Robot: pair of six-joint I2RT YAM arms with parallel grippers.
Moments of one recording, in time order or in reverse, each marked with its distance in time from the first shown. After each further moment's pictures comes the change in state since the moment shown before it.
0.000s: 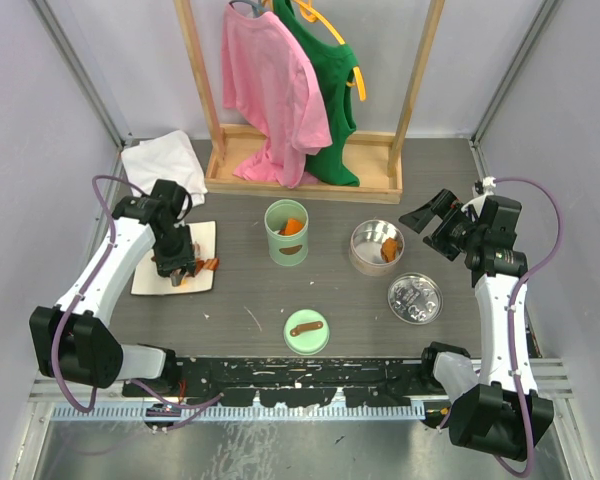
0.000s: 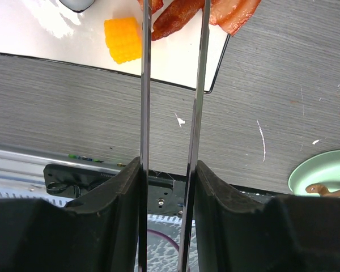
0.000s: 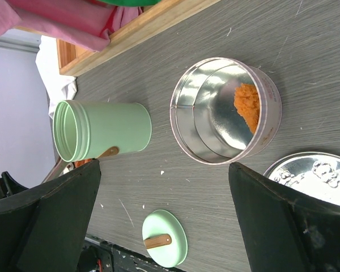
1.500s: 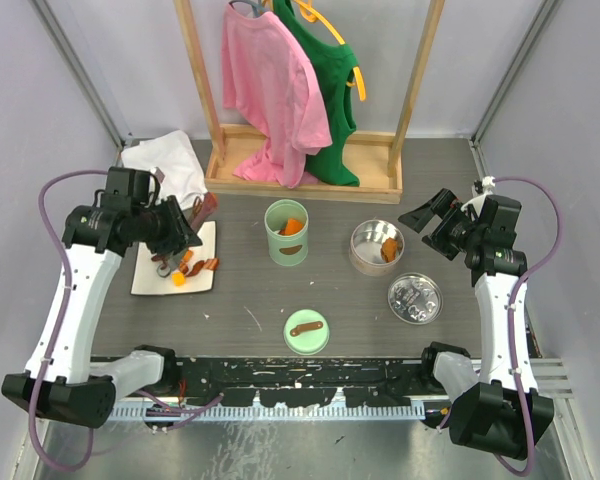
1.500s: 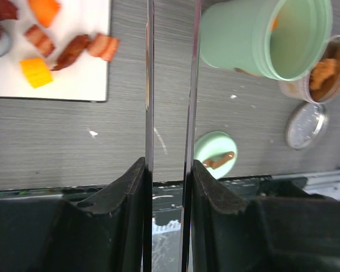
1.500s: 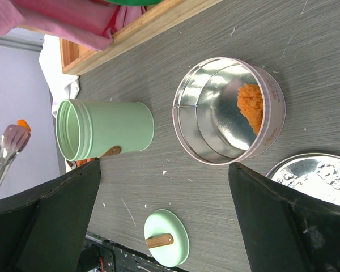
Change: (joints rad) left arm 0.030 -0.201 0.195 0.016 0.241 -0.062; right arm 0.000 0.006 0.000 0.008 -0.014 0.007
